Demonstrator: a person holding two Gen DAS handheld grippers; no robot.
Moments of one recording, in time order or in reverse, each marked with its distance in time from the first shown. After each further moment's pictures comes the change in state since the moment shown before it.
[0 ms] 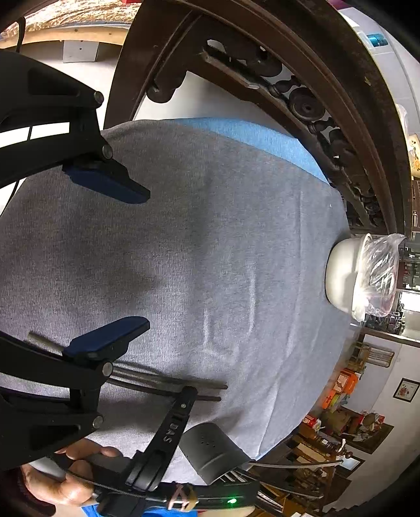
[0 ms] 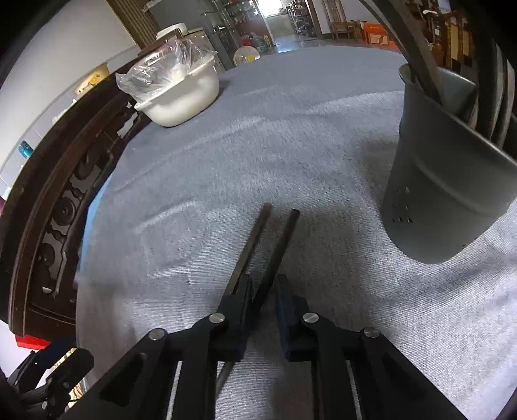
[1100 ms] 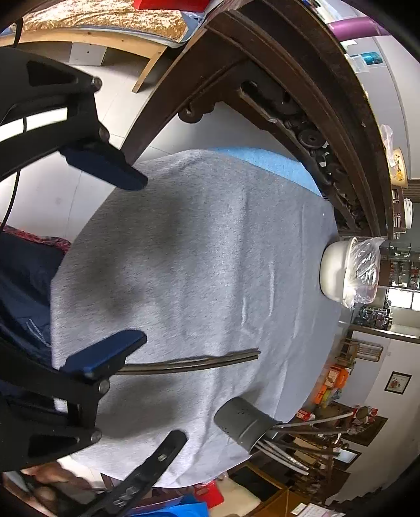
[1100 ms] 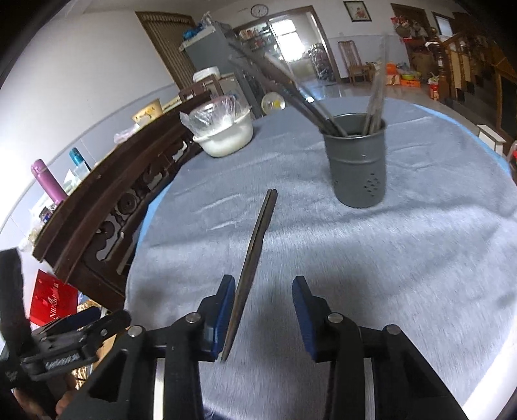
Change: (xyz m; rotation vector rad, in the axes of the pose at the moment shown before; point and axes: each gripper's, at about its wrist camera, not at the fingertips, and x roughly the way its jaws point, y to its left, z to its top) left arm -0.059 0.004 -0.075 0.010 -0.074 0.002; right arm -0.122 -0.015 -0.099 -0.058 -0.217 0.123
